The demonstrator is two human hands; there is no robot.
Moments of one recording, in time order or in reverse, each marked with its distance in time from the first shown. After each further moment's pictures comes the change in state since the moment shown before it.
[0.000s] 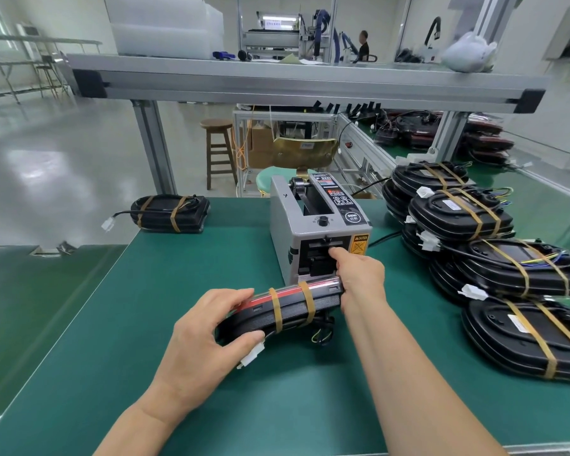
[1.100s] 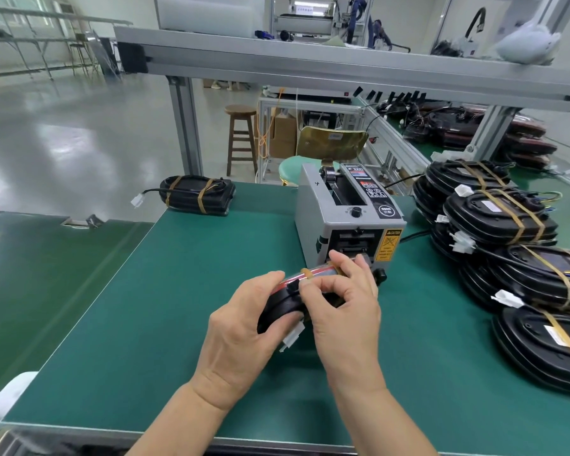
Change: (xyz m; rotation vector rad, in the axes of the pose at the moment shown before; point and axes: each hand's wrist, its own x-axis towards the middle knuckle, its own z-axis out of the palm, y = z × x) left_hand -0.008 -0.015 0.029 0.079 0.318 0.217; right_hand -0.108 0.045 -0.004 -0.354 -0.209 -0.610
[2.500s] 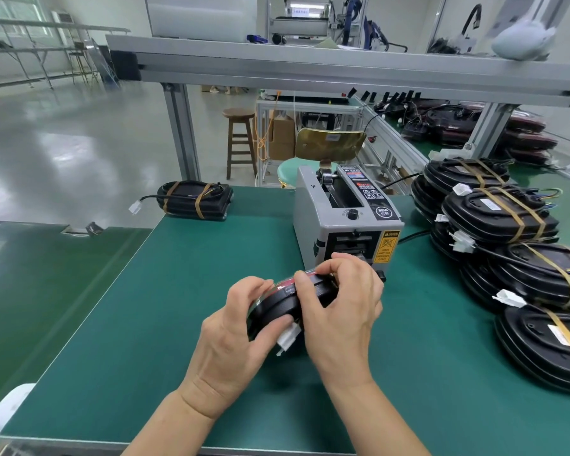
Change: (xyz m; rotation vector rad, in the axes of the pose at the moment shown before) left_hand 0.001 0.000 -0.009 -0.065 -0.081 -0.100; right_hand 0.010 0.015 0.010 -0.245 0.190 -0.218
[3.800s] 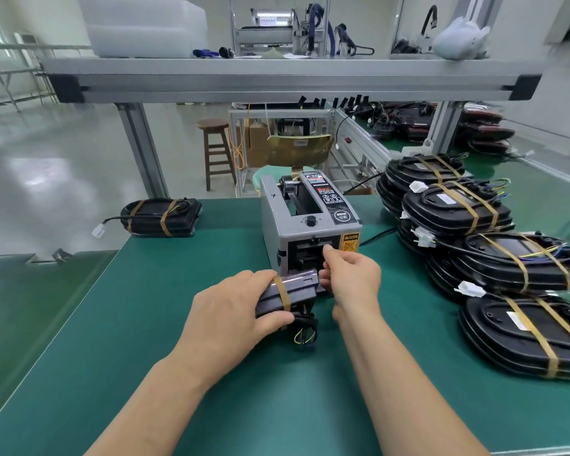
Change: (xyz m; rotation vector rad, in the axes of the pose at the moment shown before) left_hand 0.060 0.030 0.022 0.597 -0.499 -0.041; right_hand 0.093 0.052 -0.009 0.490 0.007 0.726
